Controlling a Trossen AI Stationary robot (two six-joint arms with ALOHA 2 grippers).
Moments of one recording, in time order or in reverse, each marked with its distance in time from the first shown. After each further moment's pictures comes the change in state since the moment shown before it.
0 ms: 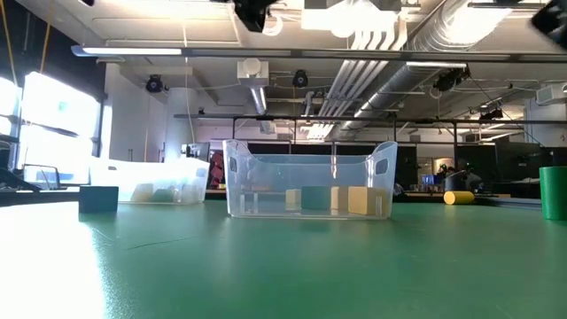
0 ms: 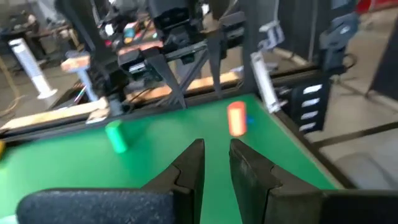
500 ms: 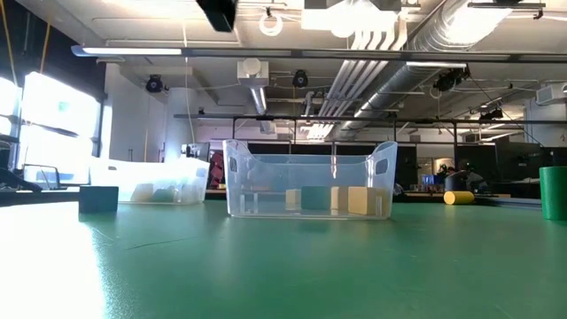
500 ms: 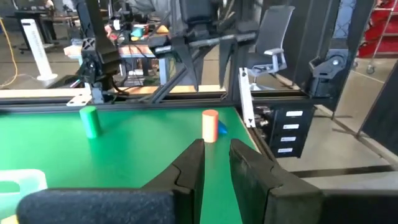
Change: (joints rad) left arm -0.158 0.110 0.024 0.134 -0.210 -0.180; right arm 0.232 0.220 0.280 -0.384 -0.053 0.426
